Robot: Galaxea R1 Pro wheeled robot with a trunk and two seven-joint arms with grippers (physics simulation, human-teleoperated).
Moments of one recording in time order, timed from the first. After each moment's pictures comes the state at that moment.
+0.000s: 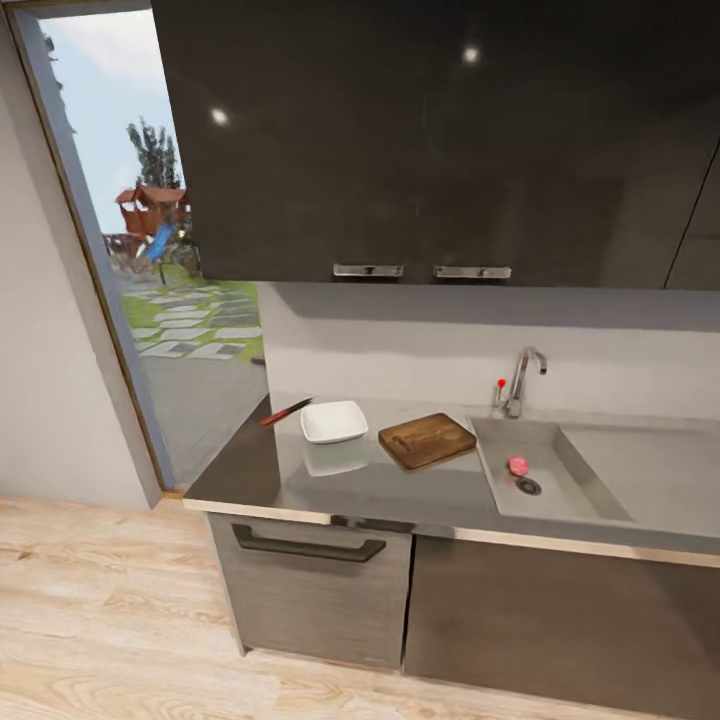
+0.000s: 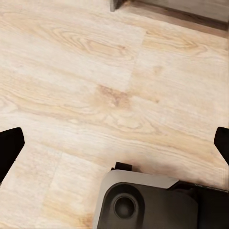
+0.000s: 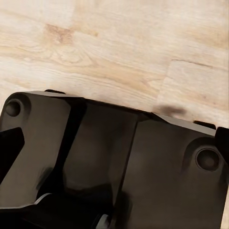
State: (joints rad) left arm 0.01 -0.01 0.09 -0.23 0.07 -0.46 0.09; right arm 0.08 0.06 0.13 -0.27 0.01 -0.29 0.22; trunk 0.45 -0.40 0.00
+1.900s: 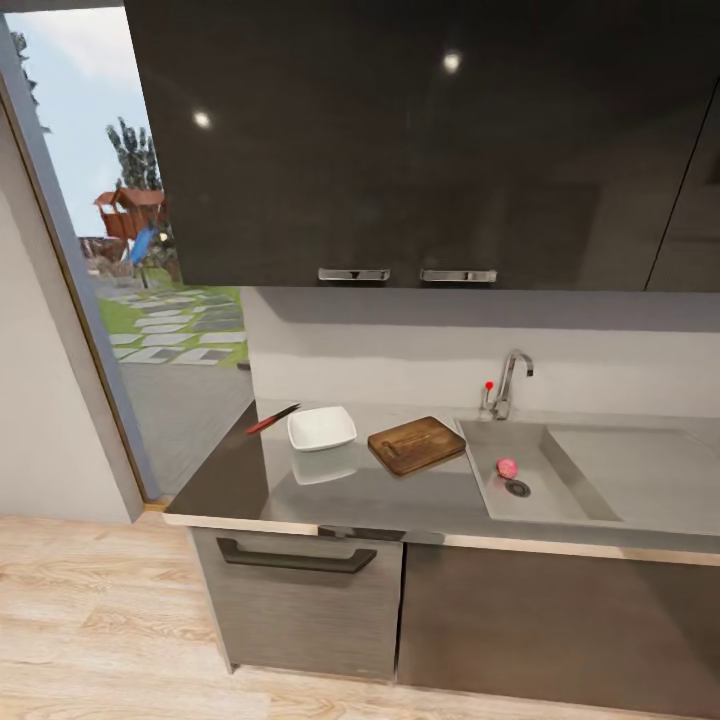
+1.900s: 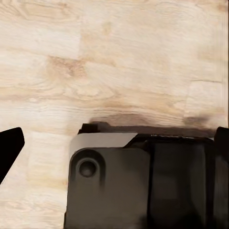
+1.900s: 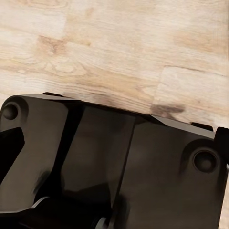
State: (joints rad) left arm 0.01 -0.07 -0.01 -0.72 0.06 0.36 0.08; right arm 0.08 0.05 0.13 -0.27 0.00 -0.29 0.21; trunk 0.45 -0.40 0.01
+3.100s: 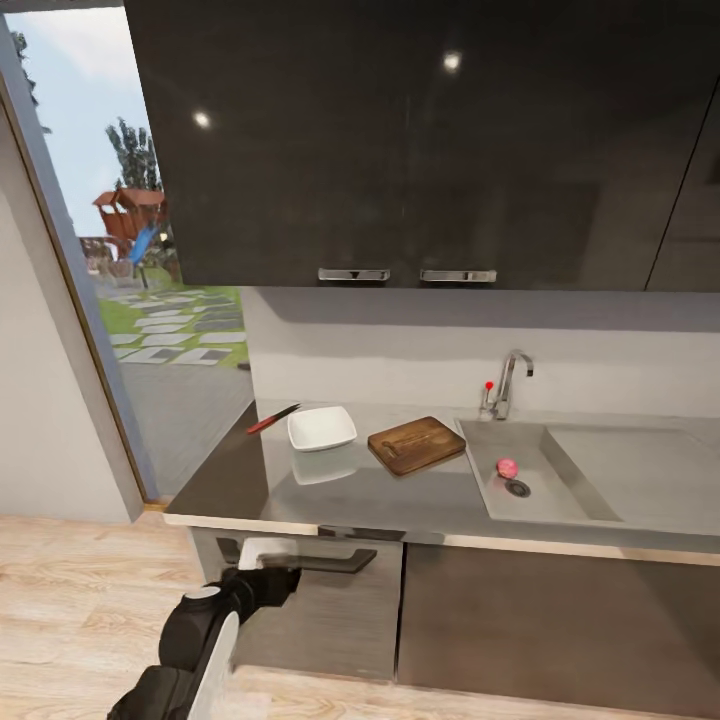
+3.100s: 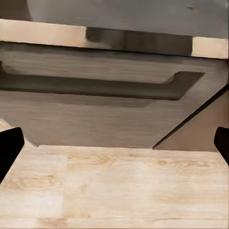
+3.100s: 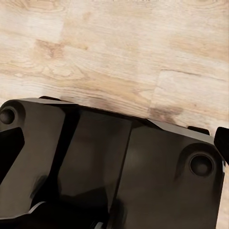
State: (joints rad) left arm -0.18 -0.10 -0.10 -1.55 0.06 0.85 0.07; right arm 0.08 0.05 0.12 -0.28 0.00 -0.29 0.20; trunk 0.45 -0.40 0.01
